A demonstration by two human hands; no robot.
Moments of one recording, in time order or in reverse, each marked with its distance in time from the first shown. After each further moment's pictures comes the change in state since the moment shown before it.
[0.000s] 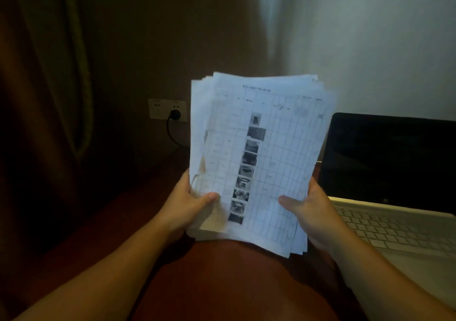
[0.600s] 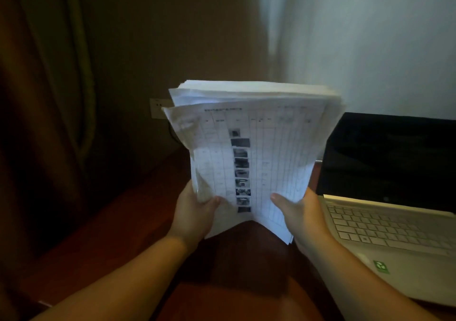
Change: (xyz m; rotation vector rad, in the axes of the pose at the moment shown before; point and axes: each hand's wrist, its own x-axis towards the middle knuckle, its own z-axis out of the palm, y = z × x) left_hand -0.021 -0.004 0.030 0.029 0.216 0.029; right_hand -0.002 0.020 0.022 0.041 0.219 -0.018
